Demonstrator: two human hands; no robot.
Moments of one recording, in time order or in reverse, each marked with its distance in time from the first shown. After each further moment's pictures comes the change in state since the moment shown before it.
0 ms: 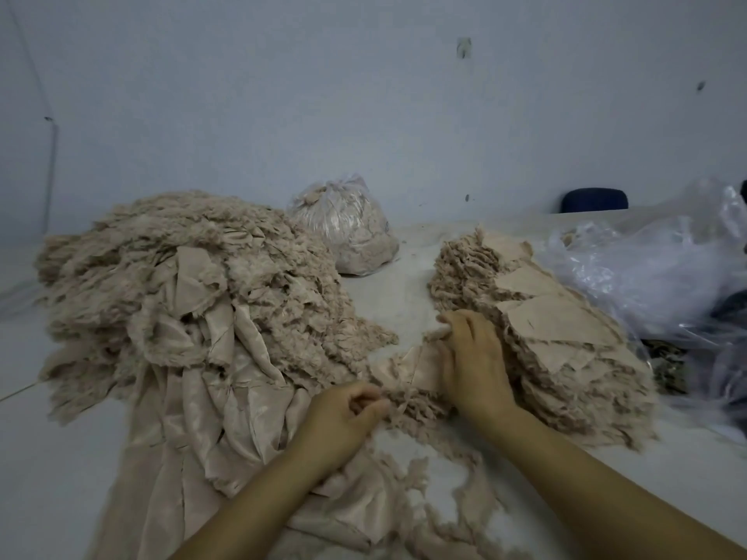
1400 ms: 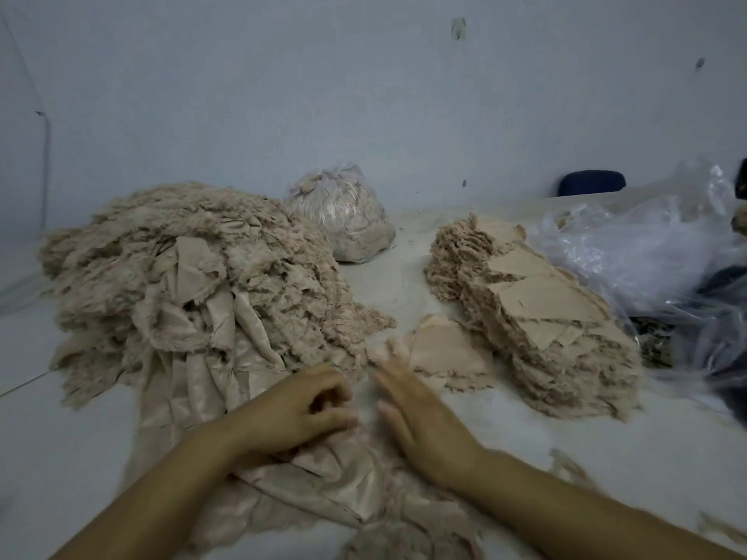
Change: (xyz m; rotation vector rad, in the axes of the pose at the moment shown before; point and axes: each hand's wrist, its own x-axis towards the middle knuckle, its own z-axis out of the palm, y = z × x) left_hand -0.011 0.007 -0.062 0.436 -0.398 0.270; right_hand -0.066 -0.032 0.006 0.134 -0.570 -0.225
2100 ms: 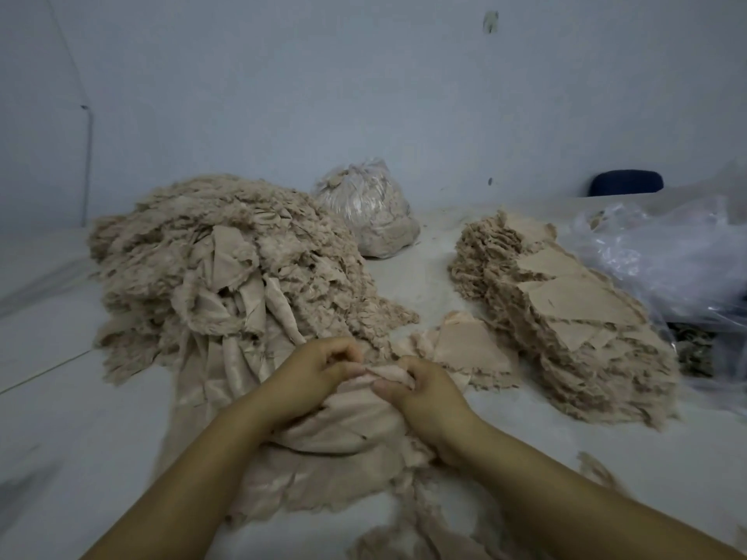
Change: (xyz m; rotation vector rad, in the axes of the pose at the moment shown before) left_hand 0.005 -0.005 -0.003 -0.314 0.302 -0.149; right_hand 0.024 -0.043 -0.004 0.719 0.177 0.380
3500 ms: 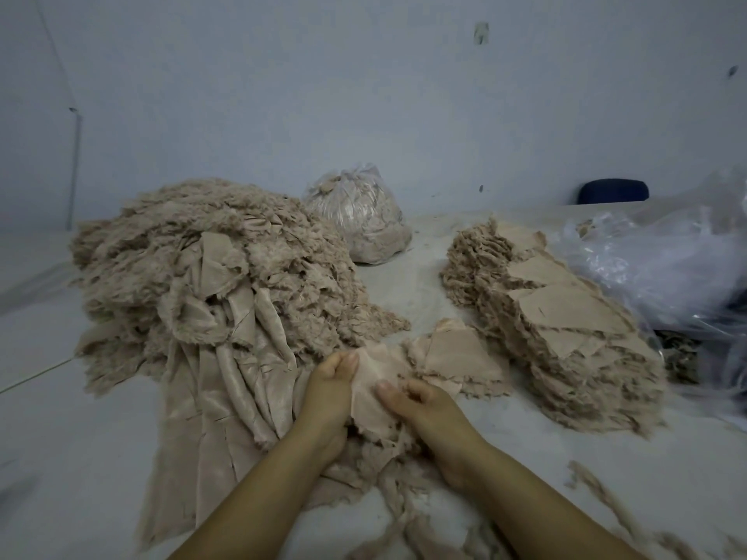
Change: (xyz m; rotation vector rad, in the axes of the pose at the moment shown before) left_hand 0.004 0.022 0.061 -0.839 0.410 -0.425; right_hand -0.005 0.017 -0.010 0.412 -0.129 0.149
